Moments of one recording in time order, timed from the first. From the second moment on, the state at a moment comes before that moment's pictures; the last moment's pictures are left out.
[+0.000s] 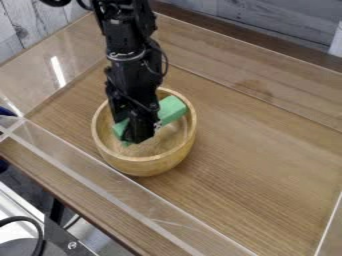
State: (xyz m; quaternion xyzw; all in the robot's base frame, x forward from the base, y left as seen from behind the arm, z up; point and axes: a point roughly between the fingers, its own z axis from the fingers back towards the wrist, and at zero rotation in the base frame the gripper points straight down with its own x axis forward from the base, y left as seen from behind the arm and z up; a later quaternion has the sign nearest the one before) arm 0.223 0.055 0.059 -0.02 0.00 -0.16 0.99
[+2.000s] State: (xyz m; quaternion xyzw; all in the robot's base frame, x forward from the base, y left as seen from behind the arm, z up) arm 0.222 0.061 0.057 -0.03 0.03 -0.13 0.99
